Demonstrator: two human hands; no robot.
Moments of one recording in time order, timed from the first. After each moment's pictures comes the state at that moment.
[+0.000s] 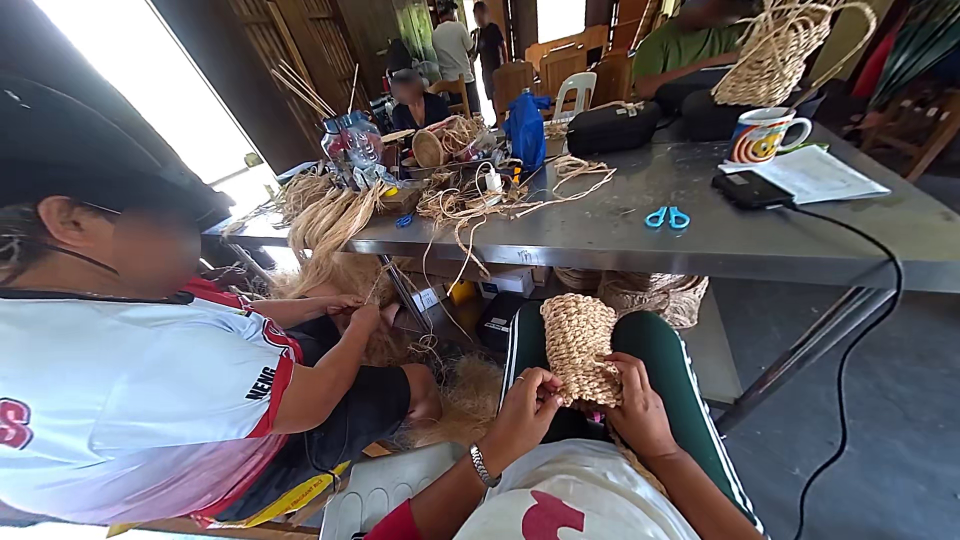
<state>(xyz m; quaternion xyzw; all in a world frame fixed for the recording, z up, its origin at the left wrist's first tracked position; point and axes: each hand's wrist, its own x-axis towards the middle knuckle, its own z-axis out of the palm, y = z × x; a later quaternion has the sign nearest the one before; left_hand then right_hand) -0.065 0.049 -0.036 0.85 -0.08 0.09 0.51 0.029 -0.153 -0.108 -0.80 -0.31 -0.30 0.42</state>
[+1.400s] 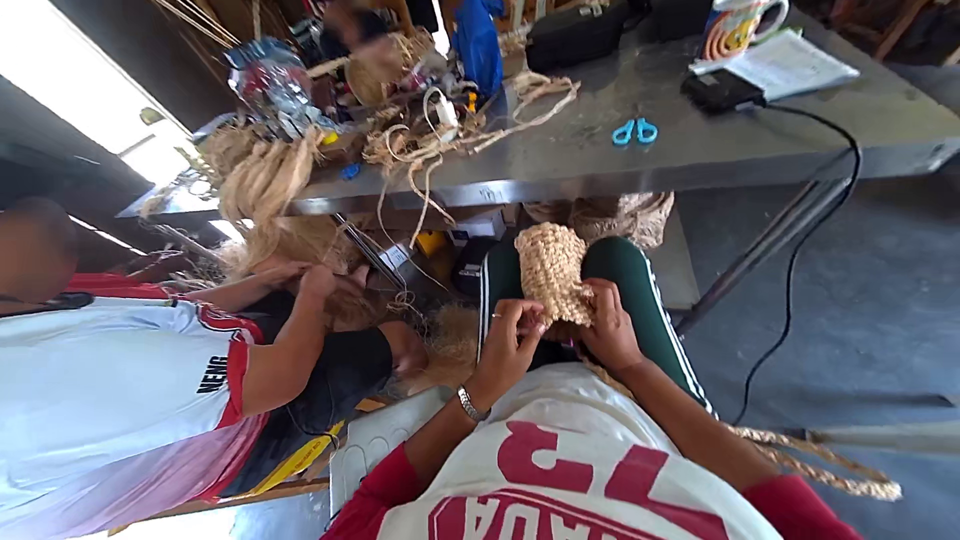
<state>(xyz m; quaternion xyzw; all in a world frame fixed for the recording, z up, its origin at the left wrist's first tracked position) -0.059 0.038 -0.041 0.85 -0.12 0.16 0.48 0.022 -0.157 -0.101 -0.82 -0.26 -0.22 0.45</state>
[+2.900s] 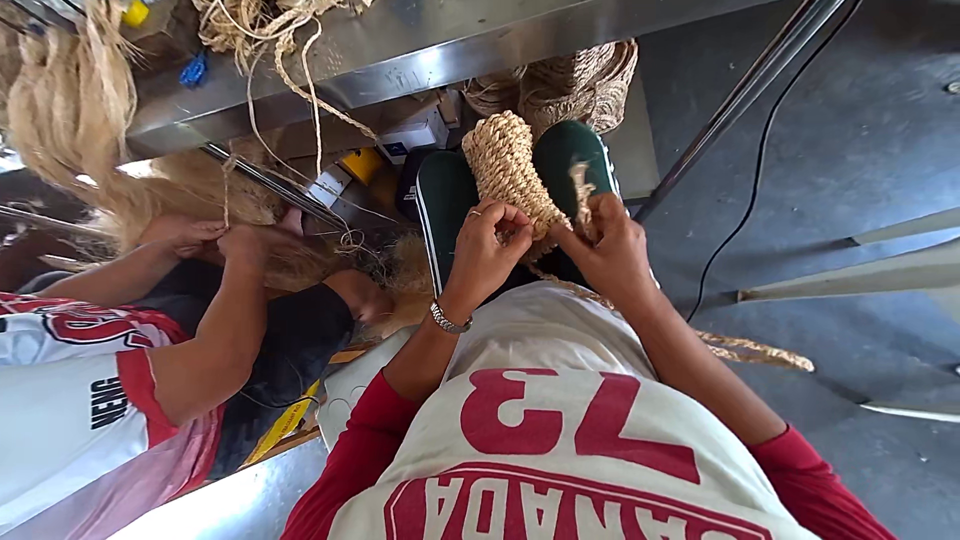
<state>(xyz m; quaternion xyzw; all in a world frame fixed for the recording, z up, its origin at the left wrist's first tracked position) -0.022 0.010 -0.021 0.88 -0.13 0.09 0.45 -0.023 -0.188 -0.050 -0.84 -0.11 -0.12 0.52</state>
